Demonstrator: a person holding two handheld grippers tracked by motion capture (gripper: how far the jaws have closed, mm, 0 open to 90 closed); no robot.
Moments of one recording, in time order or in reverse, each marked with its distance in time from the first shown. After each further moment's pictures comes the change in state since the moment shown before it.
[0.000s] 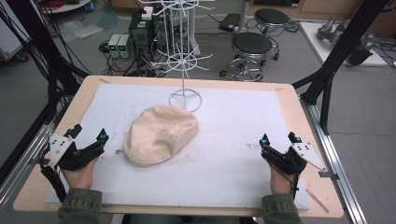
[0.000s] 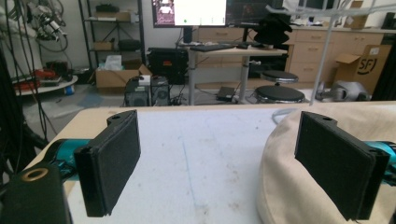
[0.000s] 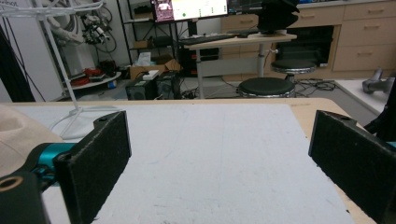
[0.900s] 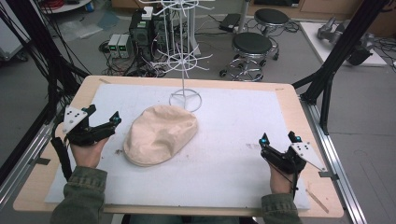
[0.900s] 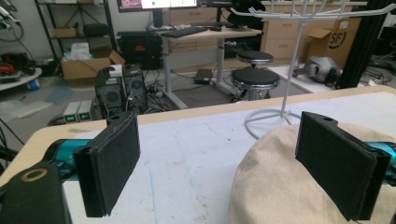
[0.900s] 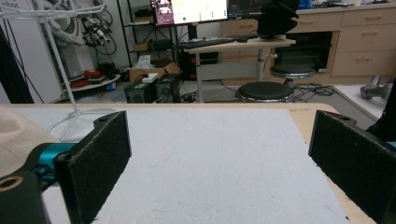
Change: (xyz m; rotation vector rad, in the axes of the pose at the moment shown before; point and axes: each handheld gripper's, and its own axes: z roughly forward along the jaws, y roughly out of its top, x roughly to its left) left arm -0.018 0.051 0.051 0.121 -0.125 0.034; right arm 0.001 0.000 0.001 -0.012 0.002 -0.006
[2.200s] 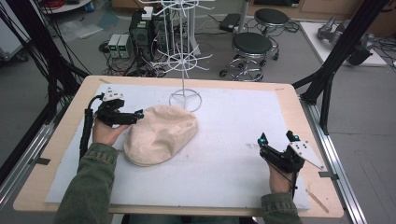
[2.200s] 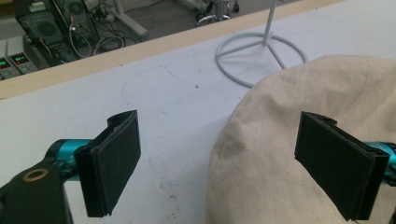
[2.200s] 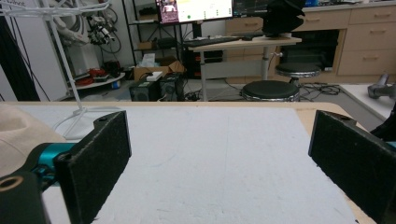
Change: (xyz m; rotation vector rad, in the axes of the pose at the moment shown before) left arm -0.010 0.003 0.093 0.388 -0.176 0.080; right arm 0.001 -0.001 0.004 0.008 0.022 -0.001
